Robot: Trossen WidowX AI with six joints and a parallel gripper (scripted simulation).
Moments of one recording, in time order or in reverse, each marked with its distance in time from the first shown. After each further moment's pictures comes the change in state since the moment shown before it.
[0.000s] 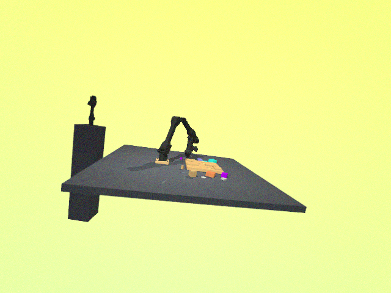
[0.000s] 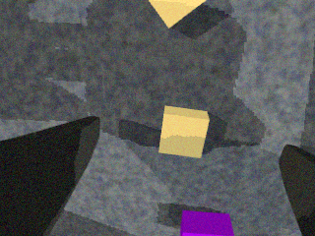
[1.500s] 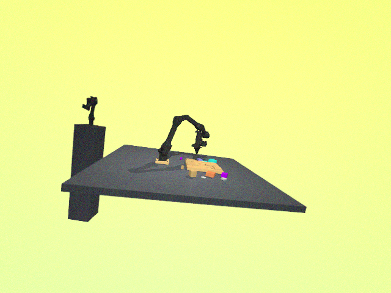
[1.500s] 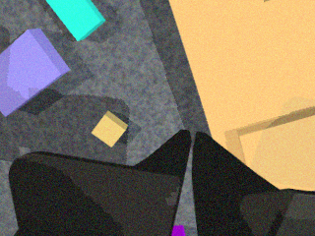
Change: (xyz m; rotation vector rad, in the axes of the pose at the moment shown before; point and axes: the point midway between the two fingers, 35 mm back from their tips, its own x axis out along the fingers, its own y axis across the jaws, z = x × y) arm -0.071 -0.050 0.083 0.259 -0.030 0.012
